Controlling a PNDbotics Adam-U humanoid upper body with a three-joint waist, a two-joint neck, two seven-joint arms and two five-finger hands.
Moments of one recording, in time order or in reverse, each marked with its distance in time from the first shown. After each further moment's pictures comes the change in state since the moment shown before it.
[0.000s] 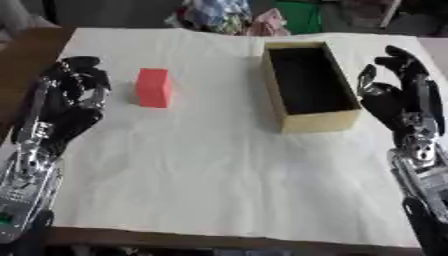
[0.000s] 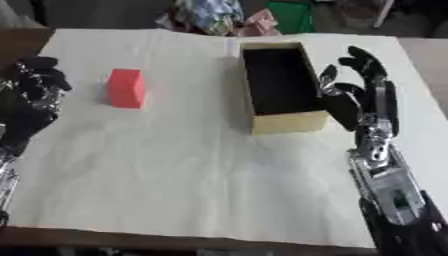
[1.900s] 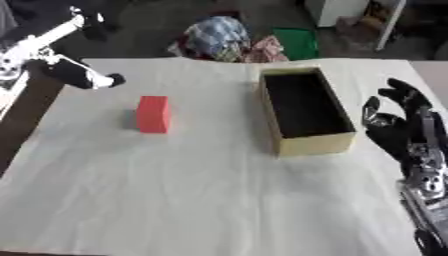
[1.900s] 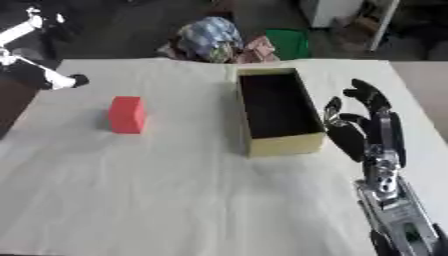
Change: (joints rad) left arm -0.580 0.359 -0.201 0.531 -0.559 -0.171 -0.513; right arm 0.019 -0.015 0.014 0.007 -0.006 0.003 0.006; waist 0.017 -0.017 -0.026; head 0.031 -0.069
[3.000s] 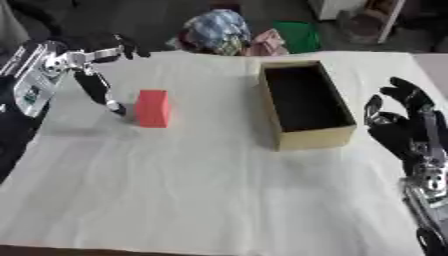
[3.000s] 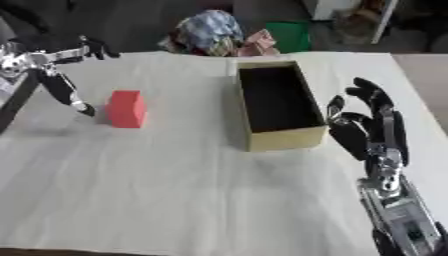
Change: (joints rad) left arm -0.095 -0.104 -0.008 0.238 -0.348 -0.187 -0.102; right arm 0.007 0.000 0.005 0.006 -0.007 -0.004 0.004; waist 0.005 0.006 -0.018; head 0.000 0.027
